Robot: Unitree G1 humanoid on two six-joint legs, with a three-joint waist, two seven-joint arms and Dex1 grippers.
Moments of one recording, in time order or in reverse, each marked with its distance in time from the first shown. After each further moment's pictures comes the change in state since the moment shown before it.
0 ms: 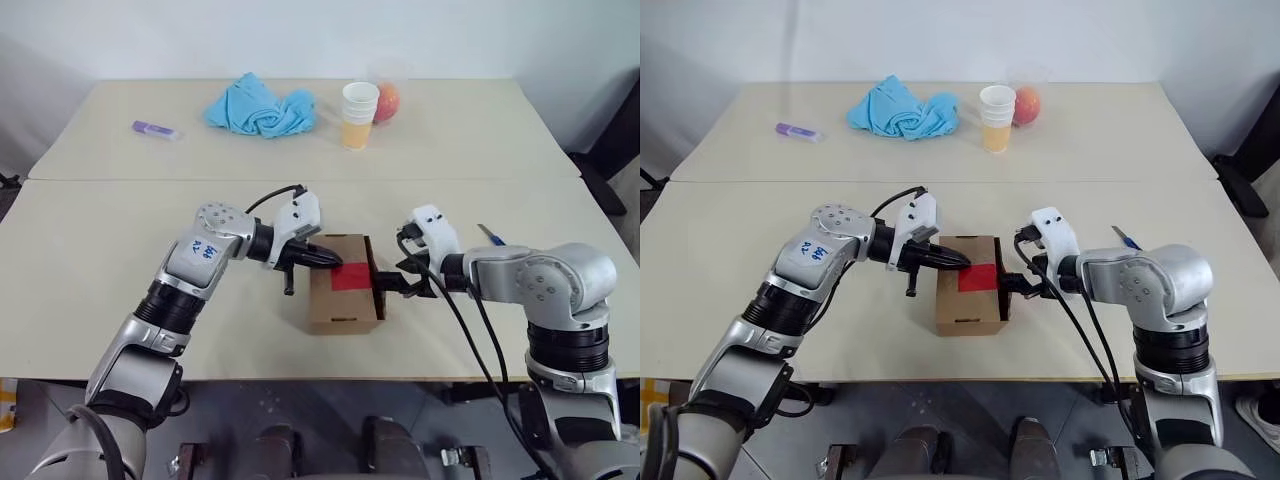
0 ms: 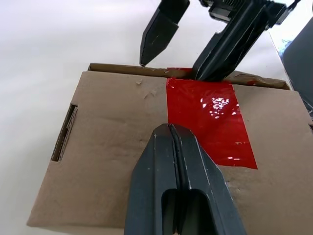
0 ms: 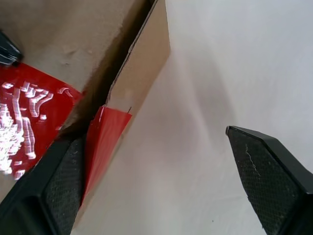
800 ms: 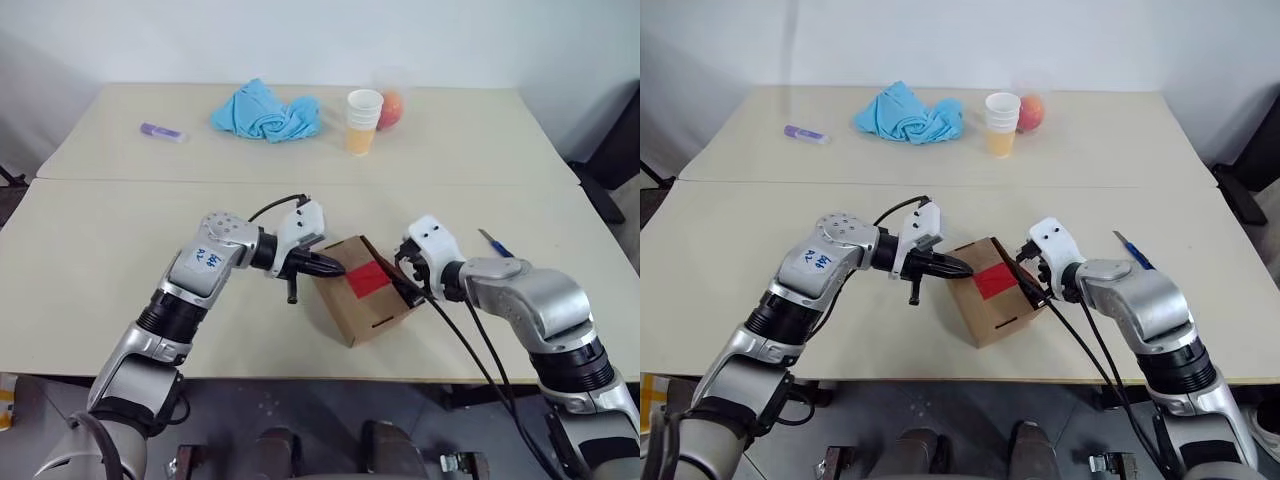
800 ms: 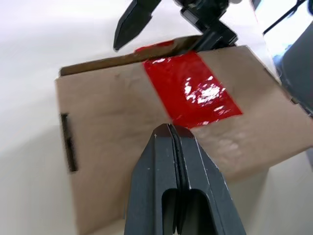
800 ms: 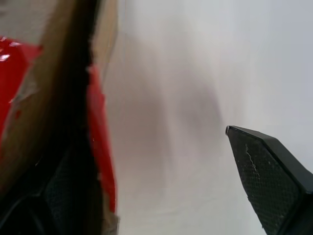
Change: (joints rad) left arm 0.040 -0.021 -0.007 -0.065 0.001 0.059 0.013; right arm 0.088 -0.059 0.083 0.026 -0.203 -0.242 0.143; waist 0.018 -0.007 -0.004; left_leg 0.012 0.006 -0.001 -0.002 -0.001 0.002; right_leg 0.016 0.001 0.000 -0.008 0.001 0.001
